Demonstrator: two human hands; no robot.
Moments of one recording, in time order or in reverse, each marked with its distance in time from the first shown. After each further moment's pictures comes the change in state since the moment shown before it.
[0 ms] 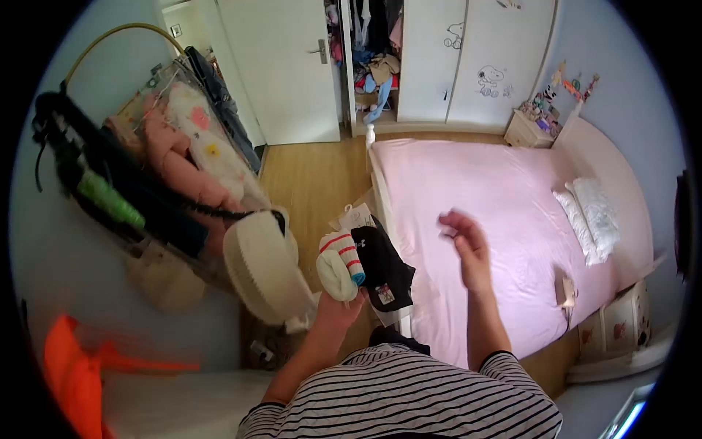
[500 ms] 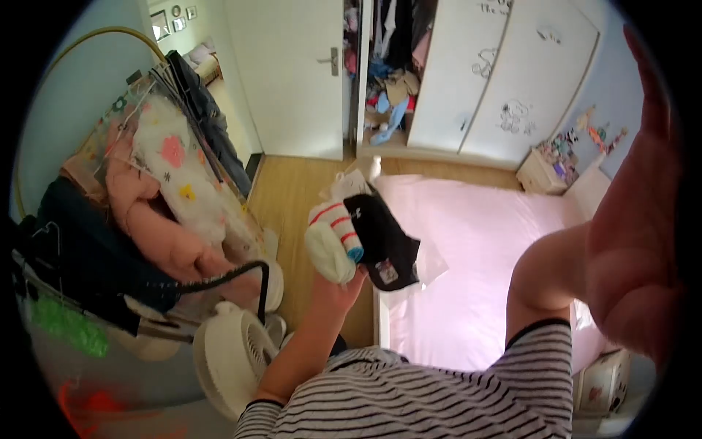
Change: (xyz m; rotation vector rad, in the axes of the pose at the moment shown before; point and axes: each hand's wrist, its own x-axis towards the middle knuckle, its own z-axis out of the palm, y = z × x) left_hand 0.019 -0.016 0.024 0.054 -0.033 0.154; right_hand 0.039 -0.171 0.016 -0.363 -0.280 -1.524
